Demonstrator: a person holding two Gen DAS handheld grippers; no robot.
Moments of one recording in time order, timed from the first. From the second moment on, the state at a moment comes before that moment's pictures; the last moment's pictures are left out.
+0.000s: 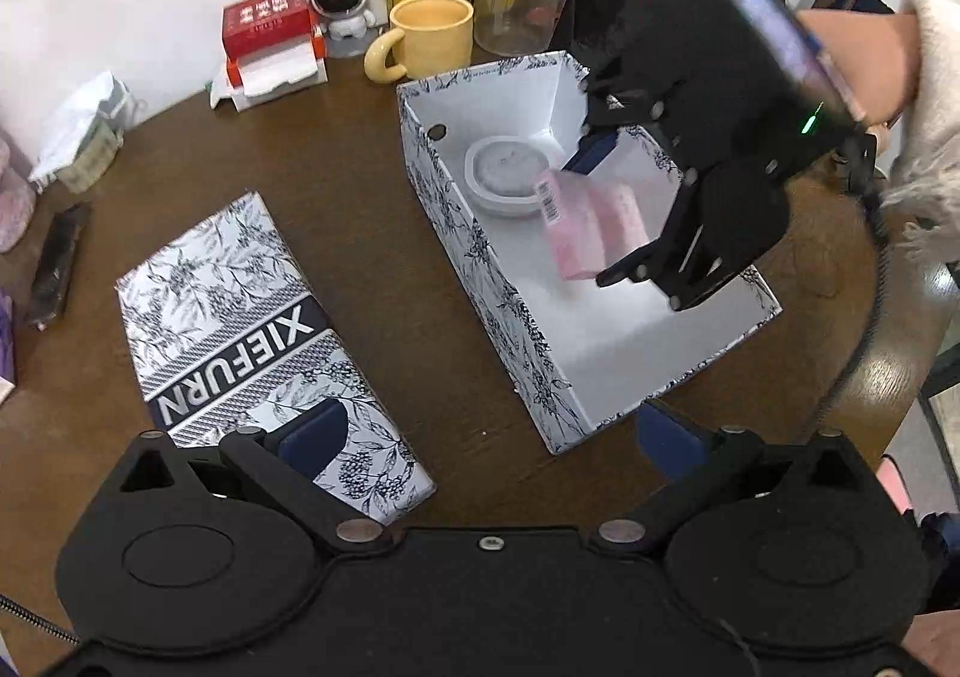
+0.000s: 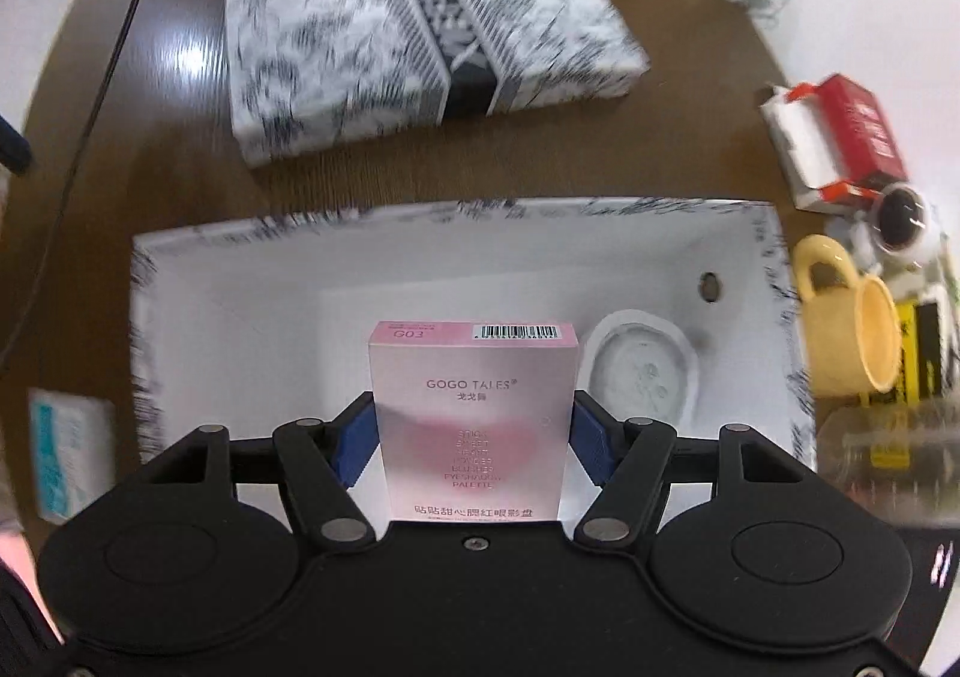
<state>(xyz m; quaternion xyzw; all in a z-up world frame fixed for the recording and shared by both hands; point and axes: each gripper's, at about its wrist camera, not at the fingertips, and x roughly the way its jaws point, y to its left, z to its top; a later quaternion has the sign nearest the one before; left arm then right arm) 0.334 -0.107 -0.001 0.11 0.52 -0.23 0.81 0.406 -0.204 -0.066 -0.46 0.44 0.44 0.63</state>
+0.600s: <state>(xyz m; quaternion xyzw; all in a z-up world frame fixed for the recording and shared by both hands) 0.347 -0.098 -0.025 0.11 0.54 -0.21 0.81 0.450 -0.201 -0.123 -0.46 0.47 0.43 0.61</state>
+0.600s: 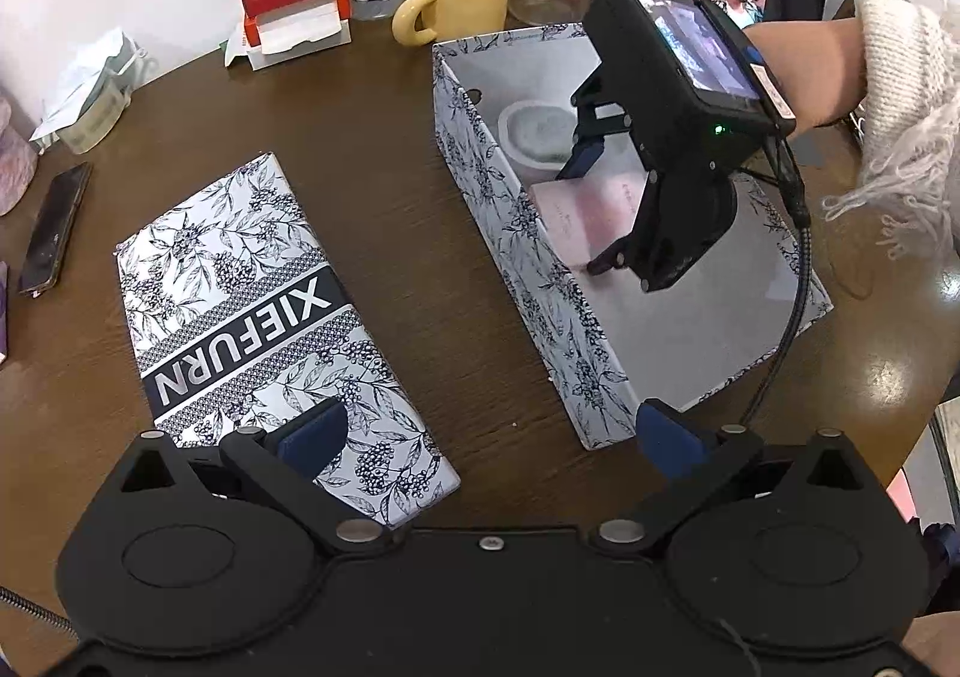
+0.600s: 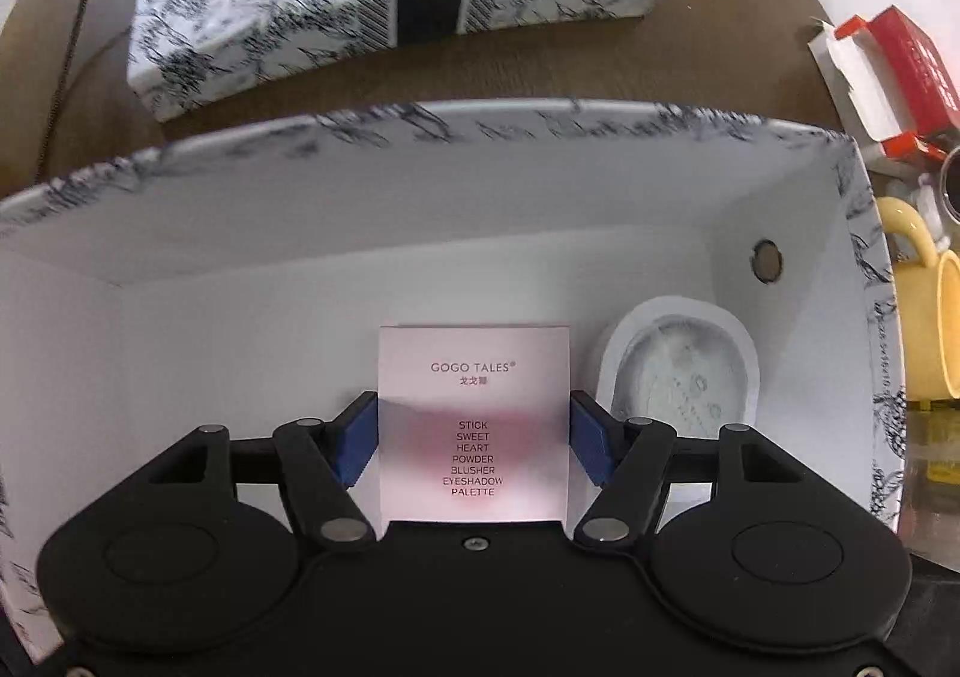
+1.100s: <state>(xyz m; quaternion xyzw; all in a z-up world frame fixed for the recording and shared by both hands) 0.341 -0.095 -0.028 0.11 0.54 -0.21 0.81 0.438 -0.195 -0.122 -0.50 0.45 0.43 0.60</state>
